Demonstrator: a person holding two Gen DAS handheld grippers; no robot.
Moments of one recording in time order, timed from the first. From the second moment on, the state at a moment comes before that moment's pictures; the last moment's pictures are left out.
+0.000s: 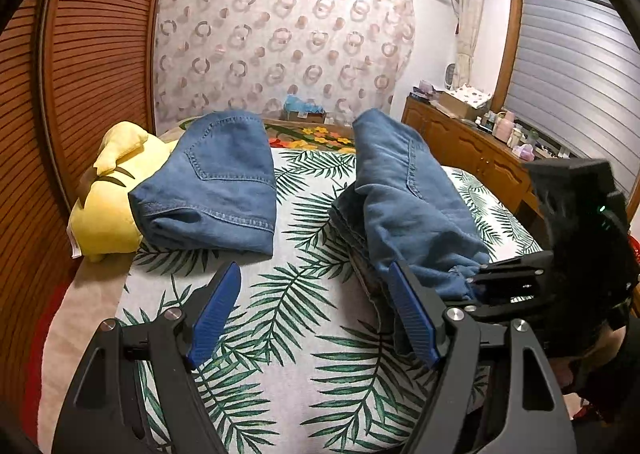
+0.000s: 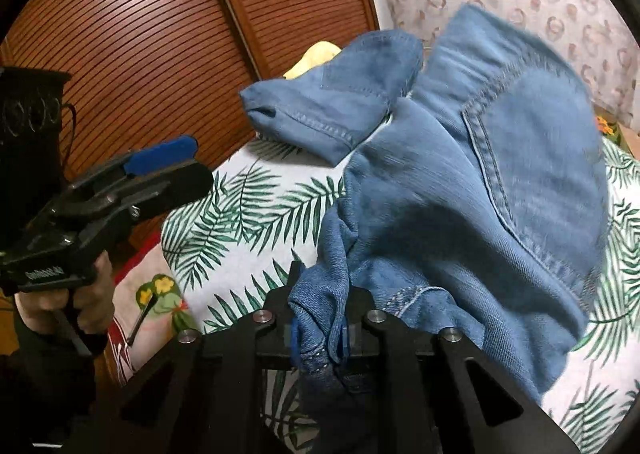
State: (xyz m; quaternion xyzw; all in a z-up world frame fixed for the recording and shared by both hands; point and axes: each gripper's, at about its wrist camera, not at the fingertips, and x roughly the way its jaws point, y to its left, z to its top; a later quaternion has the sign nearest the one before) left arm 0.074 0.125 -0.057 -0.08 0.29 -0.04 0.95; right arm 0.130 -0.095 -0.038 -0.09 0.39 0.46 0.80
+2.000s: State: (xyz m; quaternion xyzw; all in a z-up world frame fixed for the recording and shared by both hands) left arm 0.128 0.080 -0.110 -0.08 0.38 -0.11 0.91; right arm 0.270 -0.121 -0.064 -0.03 0.43 0.35 0.84
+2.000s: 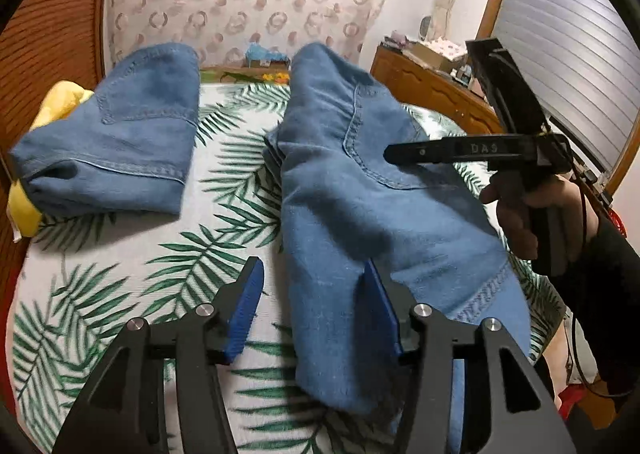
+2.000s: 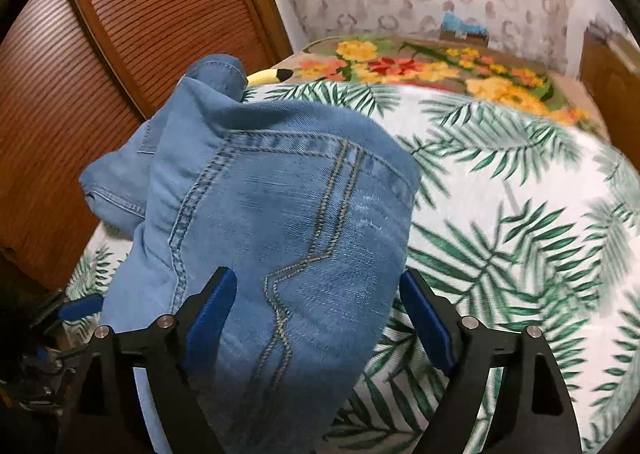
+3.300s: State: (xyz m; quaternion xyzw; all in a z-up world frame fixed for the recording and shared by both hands) left arm 0.135 0.153 -0.024 -0.13 0.26 -0.11 0.95; right arm 0.237 -0.041 0.099 0.00 0.27 0.49 0.83
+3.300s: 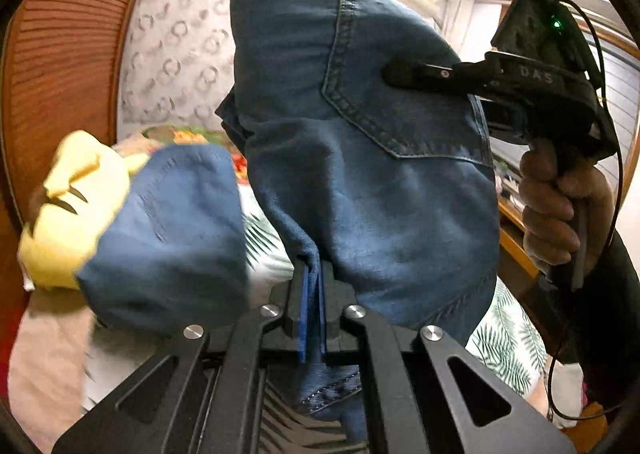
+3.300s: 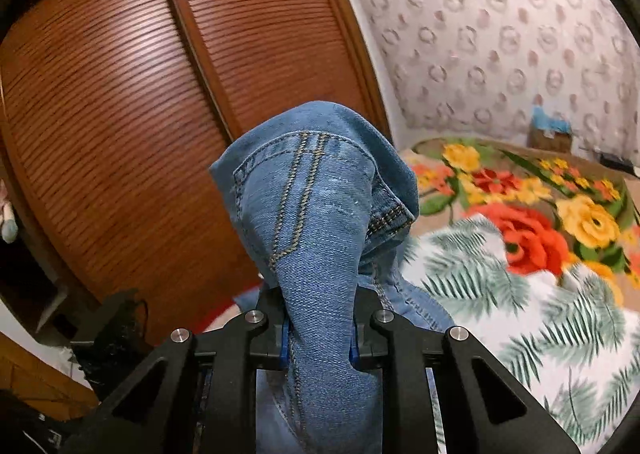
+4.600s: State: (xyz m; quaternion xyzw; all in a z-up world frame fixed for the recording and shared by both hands) left arm 0.220 0.258 -0.056 -0.11 0.33 0.03 0.94; right arm 0.448 0.075 -0.010 -0.06 0.36 0.40 0.84
